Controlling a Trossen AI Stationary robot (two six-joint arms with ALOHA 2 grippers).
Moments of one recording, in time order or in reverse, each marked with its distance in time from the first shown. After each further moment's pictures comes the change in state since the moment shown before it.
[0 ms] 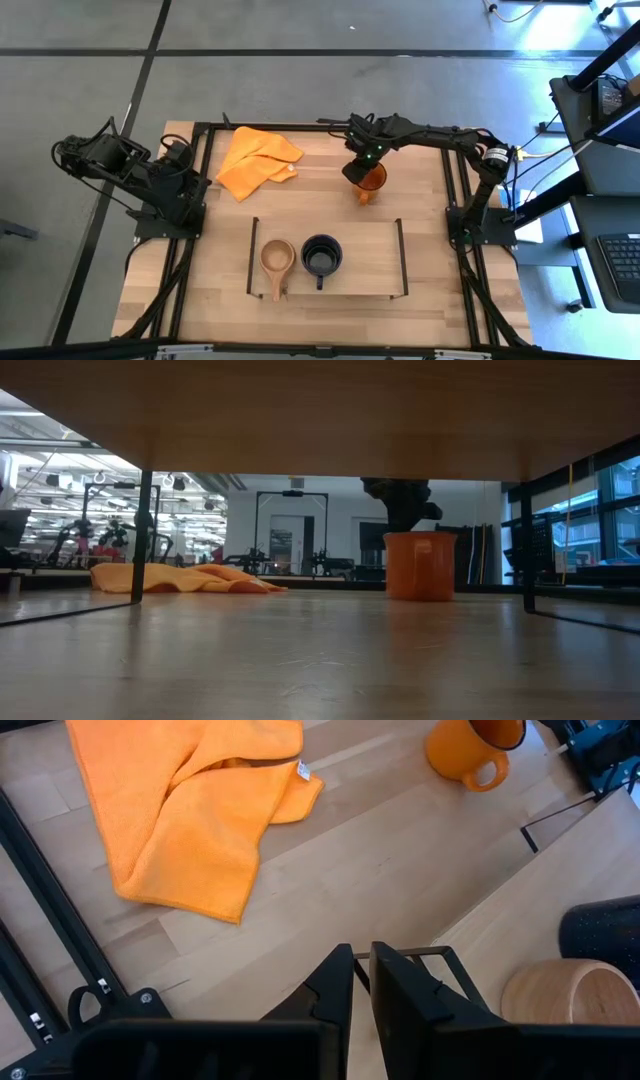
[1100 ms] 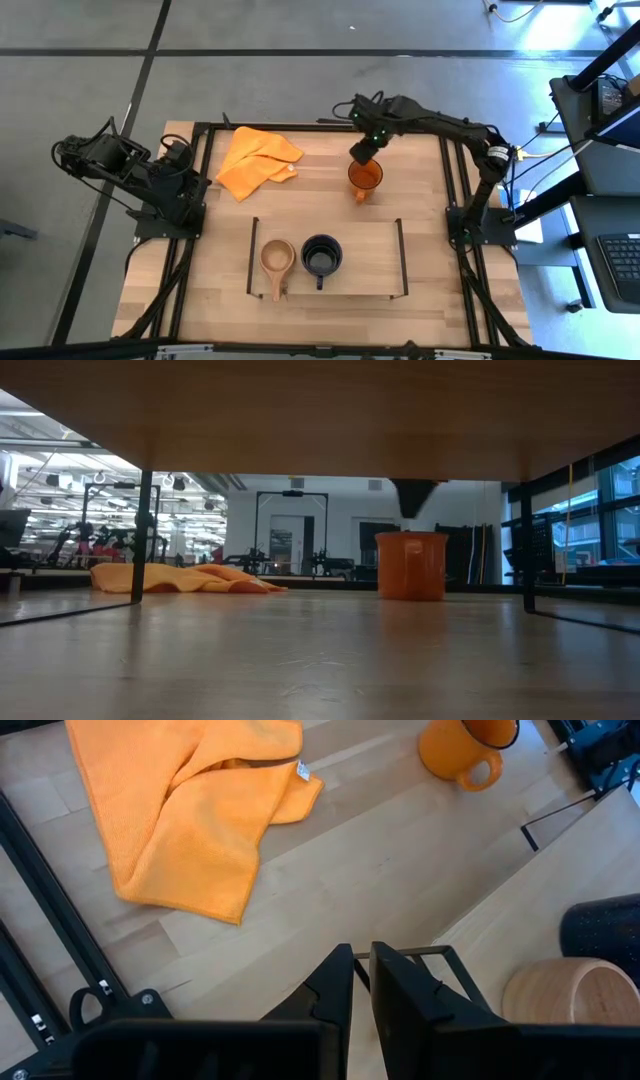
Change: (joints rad) left arm 0.000 0.000 0.000 0.000 0.000 0.007; right arm -0.050 0.001 0.234 -0.276 0.300 -0.044
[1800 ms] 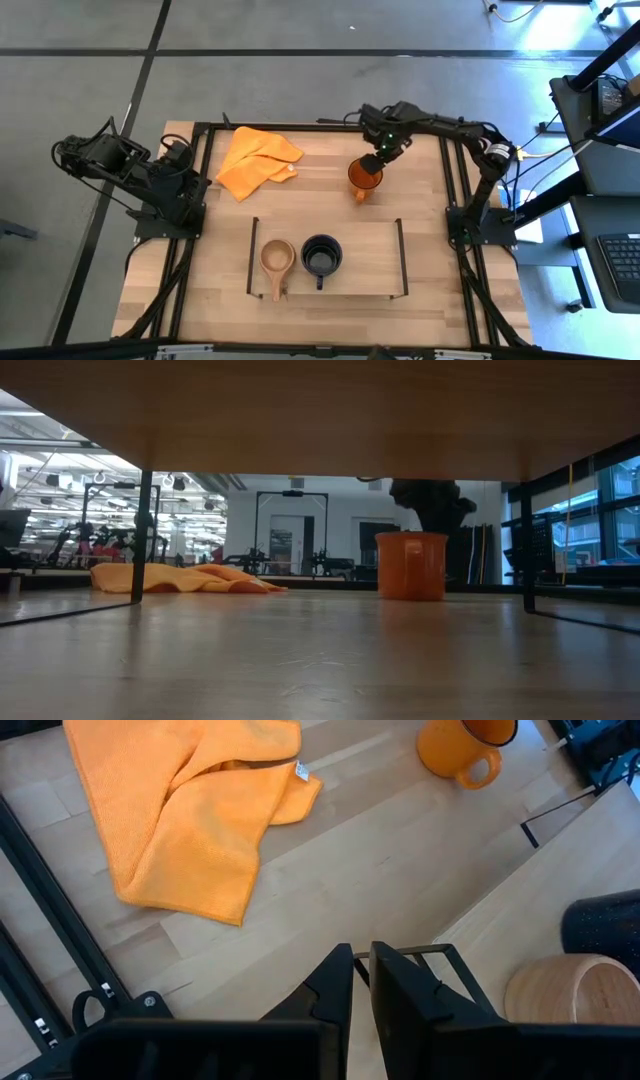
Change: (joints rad) left arm 0.000 -0.001 0.000 0.000 0.000 0.016; right arm -0.085 0.000 -0.196 -0.016 -0.232 0.016
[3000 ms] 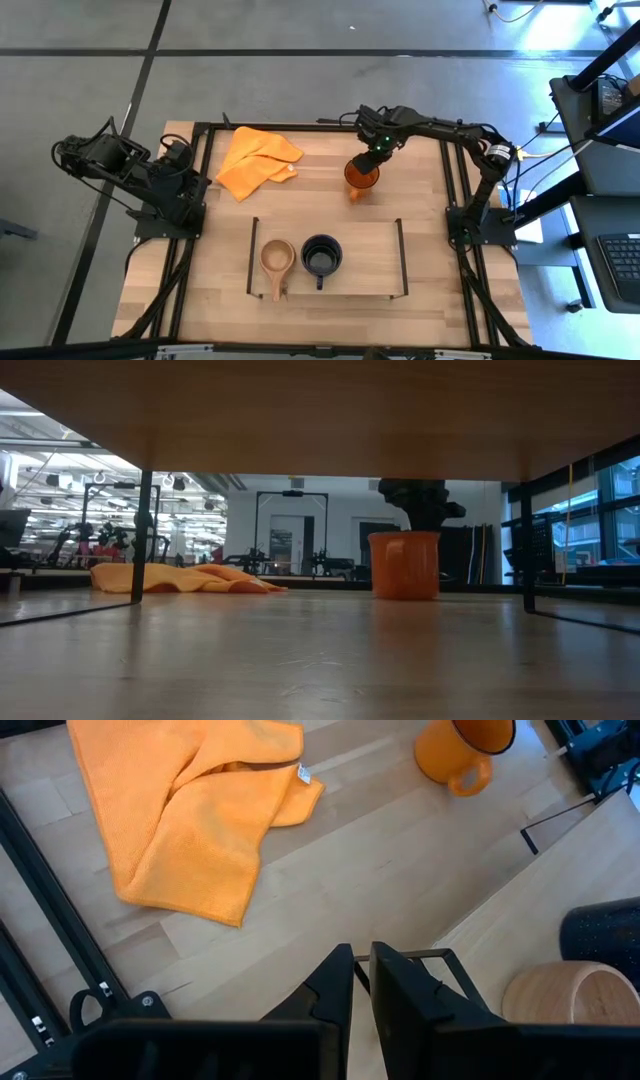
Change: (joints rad) left arm 0.000 0.000 0.000 0.000 -0.007 -0.018; right arm 0.026 -0.003 -0.032 0.148 -0.004 0.058
